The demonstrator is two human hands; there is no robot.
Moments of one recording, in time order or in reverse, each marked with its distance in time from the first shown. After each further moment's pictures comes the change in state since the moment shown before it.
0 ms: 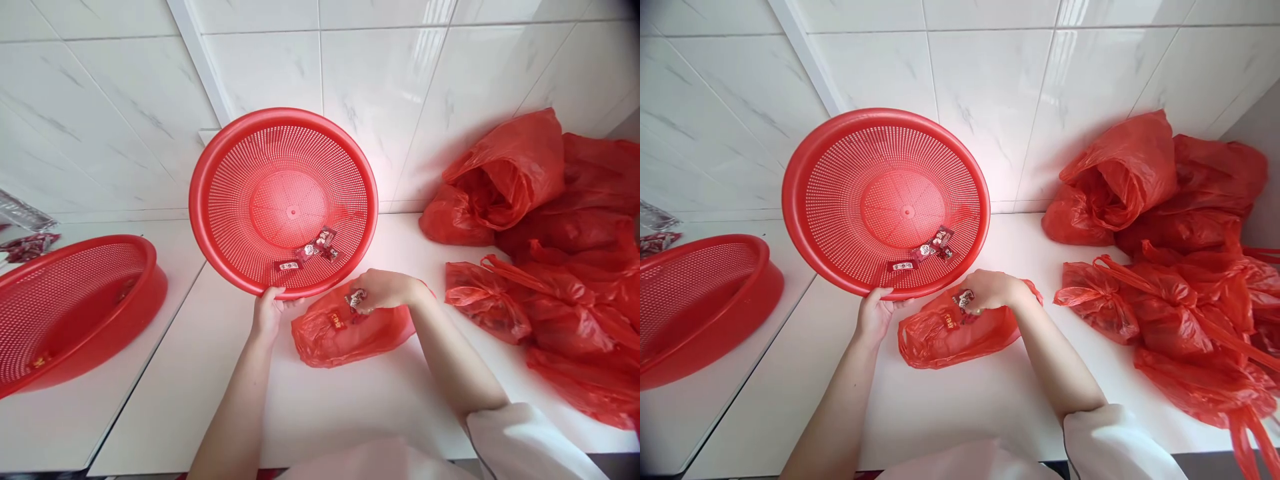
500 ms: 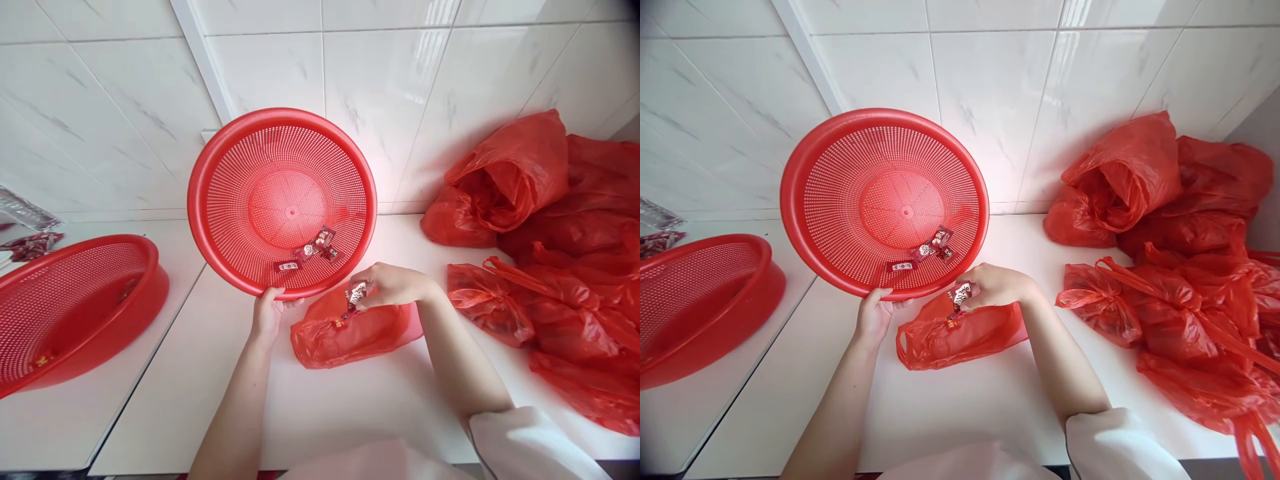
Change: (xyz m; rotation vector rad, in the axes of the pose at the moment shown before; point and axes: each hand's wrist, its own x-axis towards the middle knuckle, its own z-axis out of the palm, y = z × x) left_hand 0.002 0.000 -0.001 -0.021 0.058 -0.018; right_hand -0.011 -0.002 -0.015 0.267 0.040 -0.252
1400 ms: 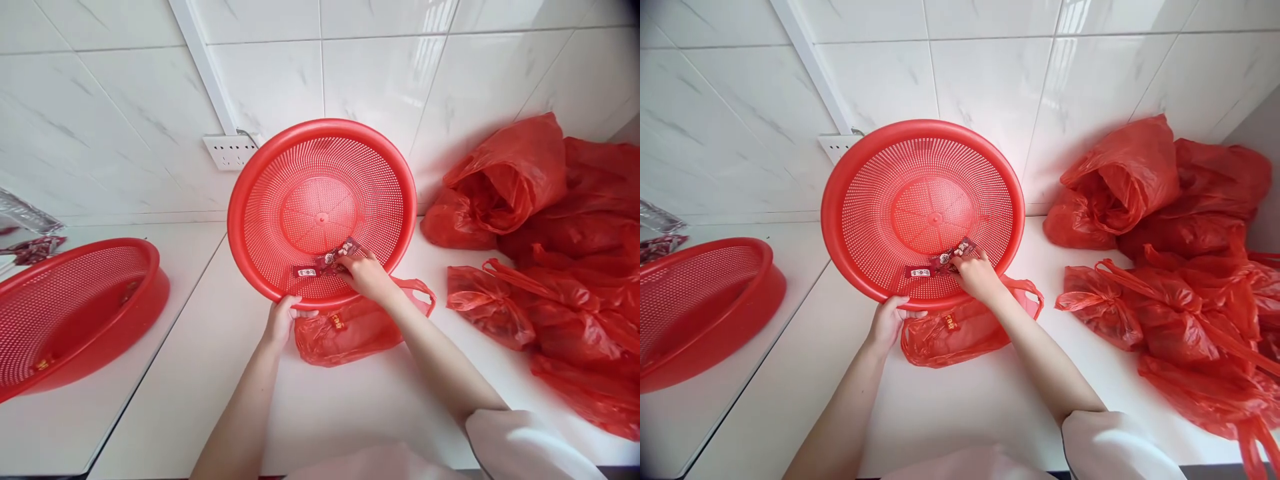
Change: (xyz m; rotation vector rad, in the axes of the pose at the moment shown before) left_hand -0.010 -0.011 0.008 0.082 -0.103 -0.110; right_hand 0.057 0.033 0.034 -0.649 0.566 0.169
